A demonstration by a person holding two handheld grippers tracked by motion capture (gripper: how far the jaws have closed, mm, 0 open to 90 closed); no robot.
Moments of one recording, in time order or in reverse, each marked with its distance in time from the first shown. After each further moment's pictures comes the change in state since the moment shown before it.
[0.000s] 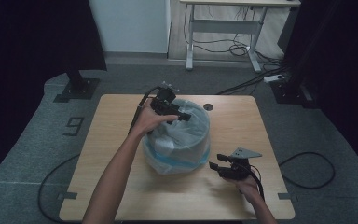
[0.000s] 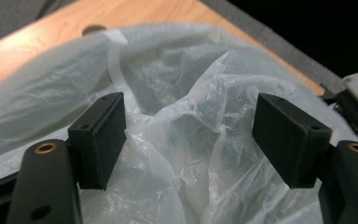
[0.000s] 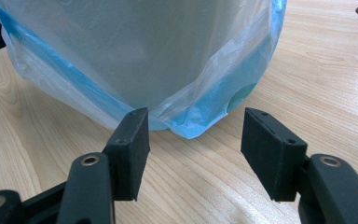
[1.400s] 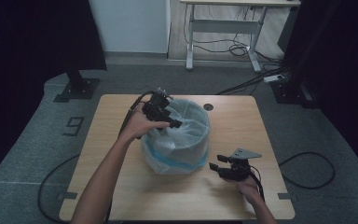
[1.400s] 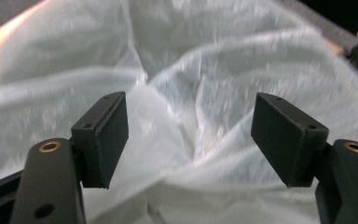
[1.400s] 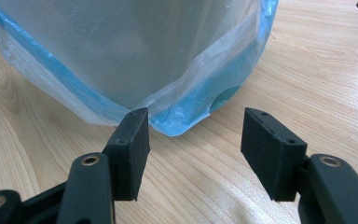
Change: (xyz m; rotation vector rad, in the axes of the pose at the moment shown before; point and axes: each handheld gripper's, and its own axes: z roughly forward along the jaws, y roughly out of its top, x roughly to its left) left arm -0.010 -0.025 -0.028 0.087 0.077 0.050; right arm 0.000 -0.003 0.001 0.016 -0.005 -0.002
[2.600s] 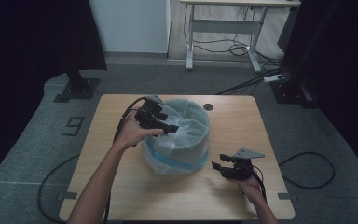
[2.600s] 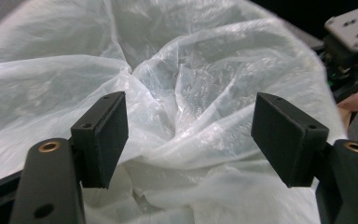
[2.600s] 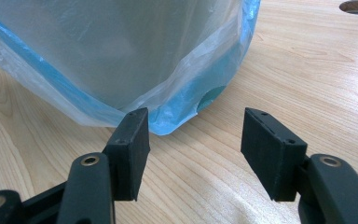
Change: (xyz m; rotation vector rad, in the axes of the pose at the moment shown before) left arm -0.011 -0.032 -0.023 -0.165 -0.038 0.020; right arm -0.005 -0.001 -0.006 -0.011 -0.022 0.013
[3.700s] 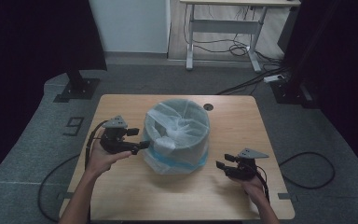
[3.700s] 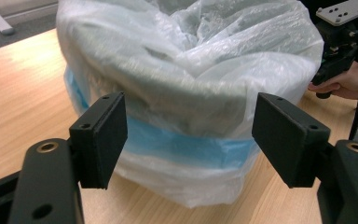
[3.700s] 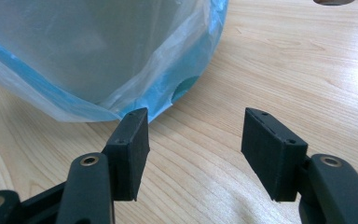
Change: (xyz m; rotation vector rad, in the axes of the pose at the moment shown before) left arm -0.001 -0.101 -0.054 -0.164 0.079 -0.067; right arm -0.011 -0.006 -0.006 0.003 -0.045 0.033
